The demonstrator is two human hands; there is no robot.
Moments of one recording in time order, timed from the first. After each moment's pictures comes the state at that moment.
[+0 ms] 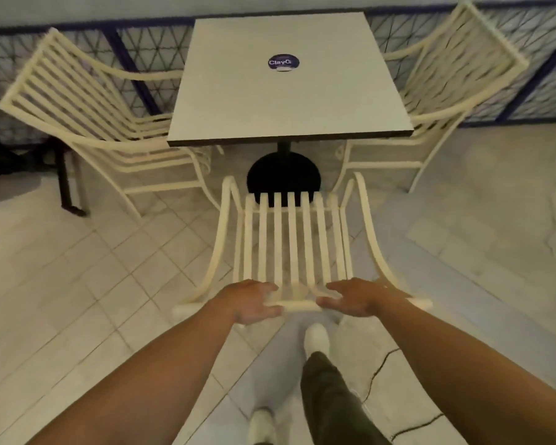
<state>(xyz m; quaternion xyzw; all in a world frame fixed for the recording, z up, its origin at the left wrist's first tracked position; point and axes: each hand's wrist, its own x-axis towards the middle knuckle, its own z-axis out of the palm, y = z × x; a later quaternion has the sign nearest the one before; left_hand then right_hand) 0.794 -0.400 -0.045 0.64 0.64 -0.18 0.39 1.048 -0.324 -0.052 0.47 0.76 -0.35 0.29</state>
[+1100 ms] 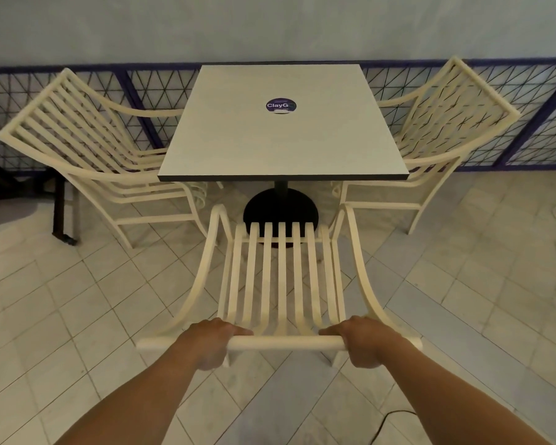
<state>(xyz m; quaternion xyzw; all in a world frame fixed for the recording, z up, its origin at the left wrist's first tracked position) 0.781 -0.375 -0.066 0.65 0.67 -0.19 0.31 1.075 -0.280 -0.068 0.41 0.83 -0.26 0.27</state>
